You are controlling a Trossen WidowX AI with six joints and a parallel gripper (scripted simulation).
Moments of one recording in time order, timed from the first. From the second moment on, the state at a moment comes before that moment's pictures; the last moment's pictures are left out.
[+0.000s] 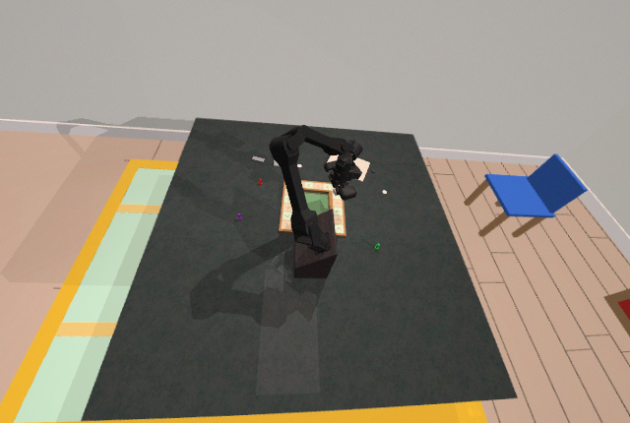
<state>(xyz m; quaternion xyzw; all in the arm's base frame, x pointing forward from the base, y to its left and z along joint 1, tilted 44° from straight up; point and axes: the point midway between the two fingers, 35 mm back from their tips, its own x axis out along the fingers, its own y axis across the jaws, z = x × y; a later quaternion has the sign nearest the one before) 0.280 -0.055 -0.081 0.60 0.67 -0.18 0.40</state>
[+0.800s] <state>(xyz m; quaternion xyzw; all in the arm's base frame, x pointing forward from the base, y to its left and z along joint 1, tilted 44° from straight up) 0.277 0.026 -0.041 0.65 0.63 -0.30 0.29</state>
